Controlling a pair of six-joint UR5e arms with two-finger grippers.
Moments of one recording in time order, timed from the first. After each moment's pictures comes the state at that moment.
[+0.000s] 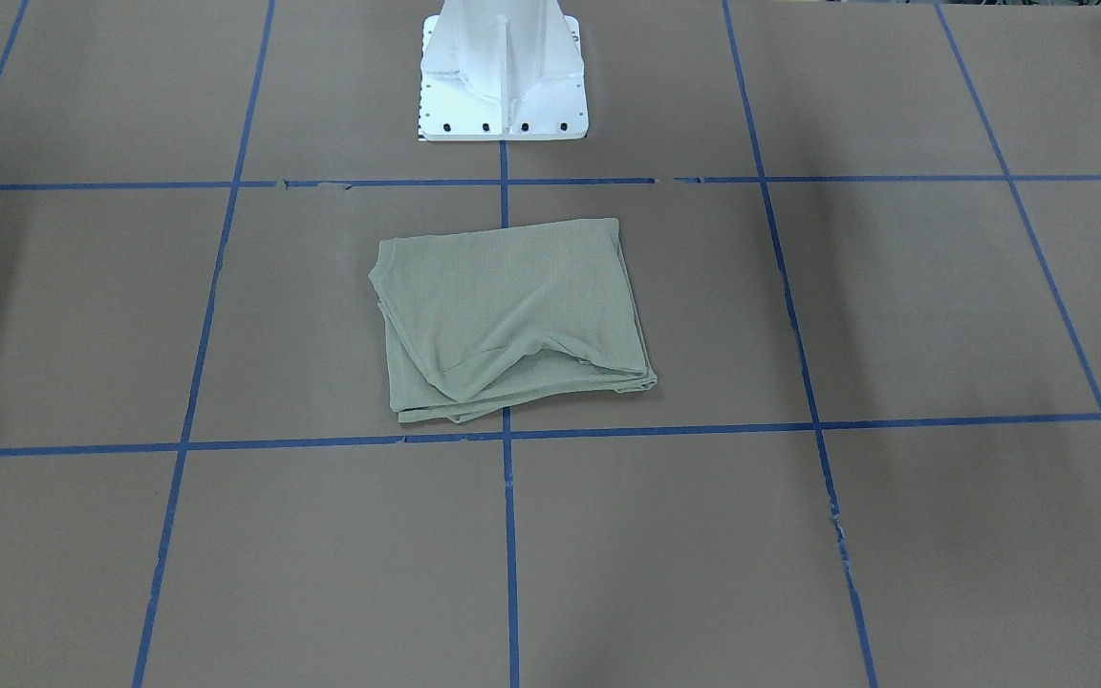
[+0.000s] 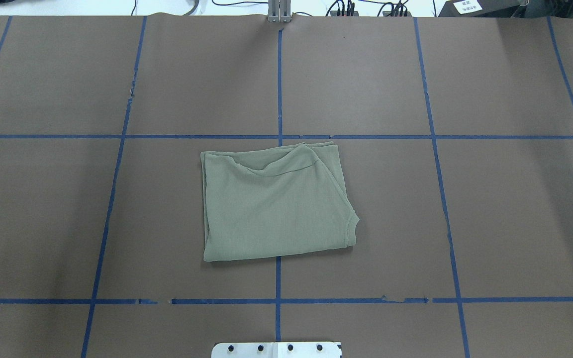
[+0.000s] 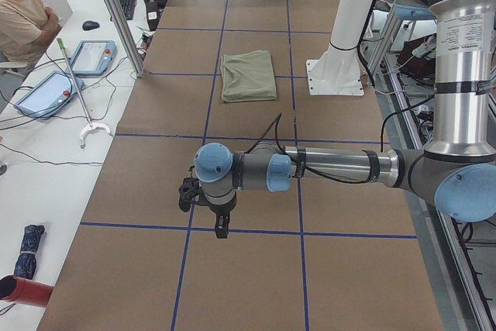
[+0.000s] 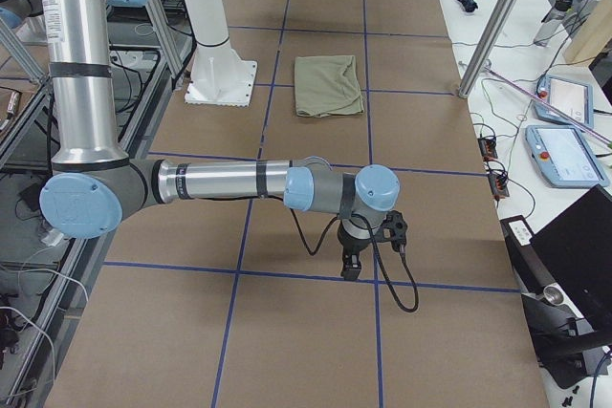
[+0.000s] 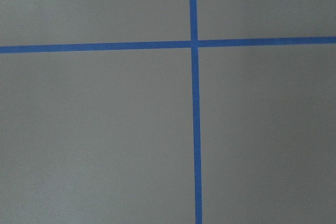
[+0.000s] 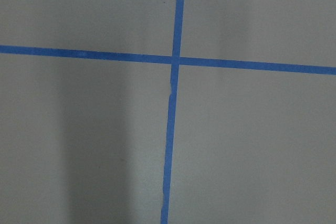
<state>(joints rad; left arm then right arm) -1.57 -1.49 -1.68 -1.55 -2.37 0.00 1.53 -1.53 1.61 -1.74 2.31 -0.09</state>
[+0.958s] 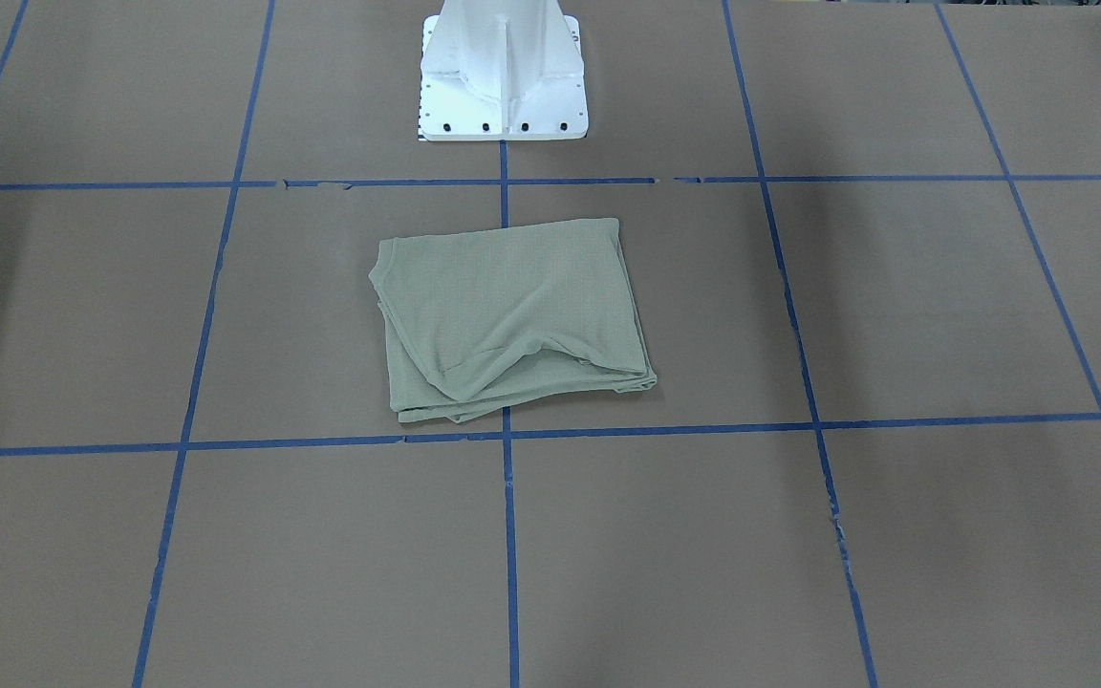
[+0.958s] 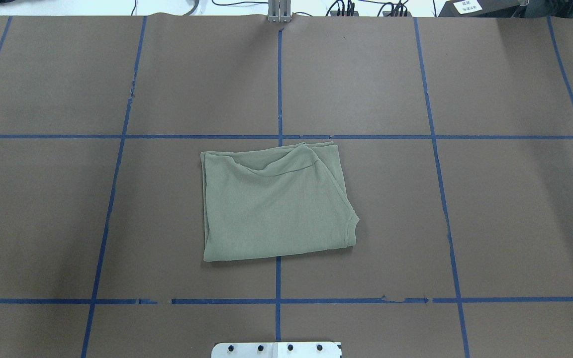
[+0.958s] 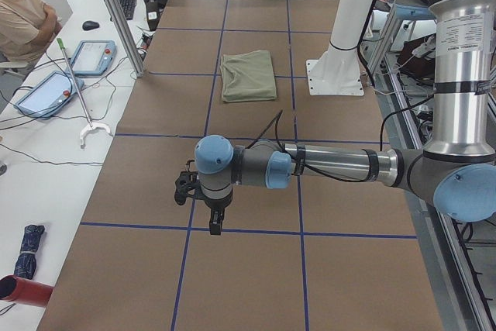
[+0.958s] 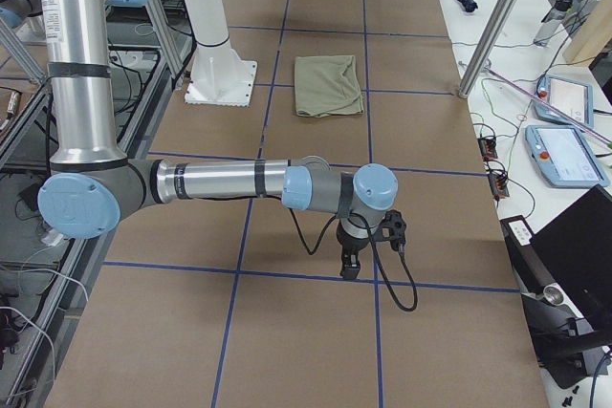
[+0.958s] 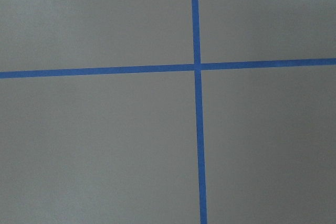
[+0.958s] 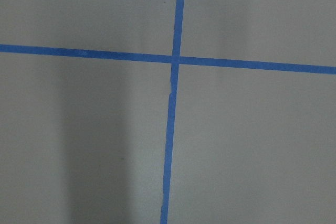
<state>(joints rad) -1.57 -1.50 -1.72 -1.59 -2.33 -0.01 1.54 -1.54 1.62 -1.74 2.31 -0.09</state>
